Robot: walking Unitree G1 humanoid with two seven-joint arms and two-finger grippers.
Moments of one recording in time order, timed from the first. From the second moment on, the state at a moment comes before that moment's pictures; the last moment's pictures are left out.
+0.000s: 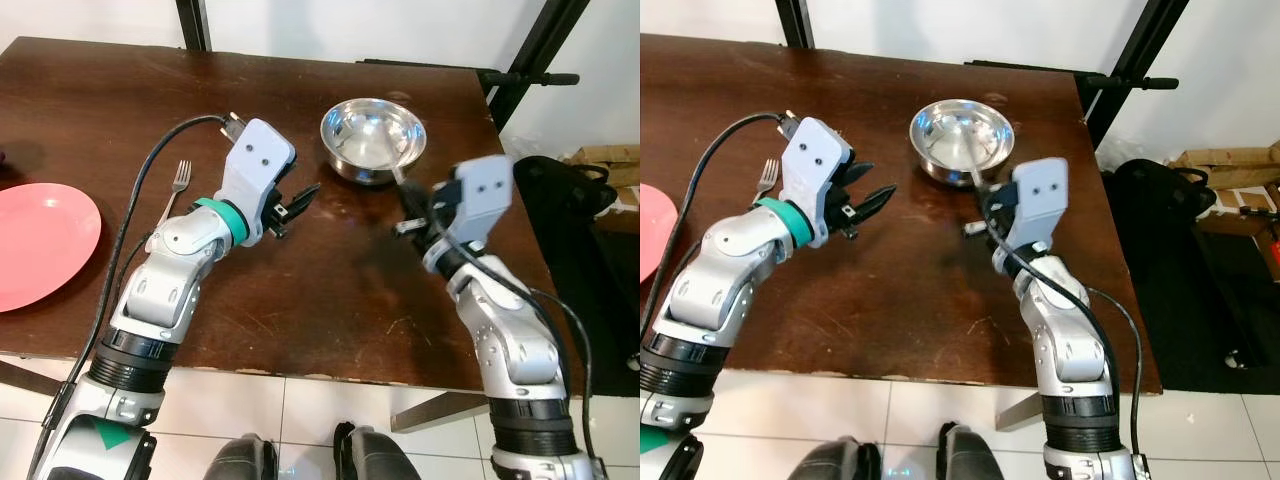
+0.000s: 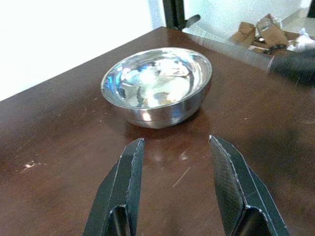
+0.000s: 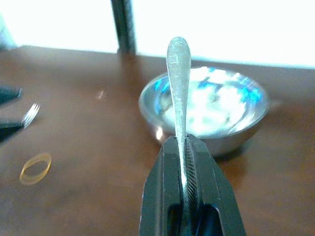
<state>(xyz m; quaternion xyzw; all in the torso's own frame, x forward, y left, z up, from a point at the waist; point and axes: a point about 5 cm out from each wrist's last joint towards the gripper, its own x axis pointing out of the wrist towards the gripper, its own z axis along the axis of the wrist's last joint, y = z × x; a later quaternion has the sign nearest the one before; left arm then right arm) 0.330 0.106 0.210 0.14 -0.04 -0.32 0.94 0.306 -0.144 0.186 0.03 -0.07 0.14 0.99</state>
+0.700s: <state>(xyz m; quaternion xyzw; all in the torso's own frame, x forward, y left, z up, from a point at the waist) 0.332 0.116 0.190 0.11 -0.03 -0.21 0.97 0.284 -0.158 0.167 0.06 -0.07 -0.01 1.00</state>
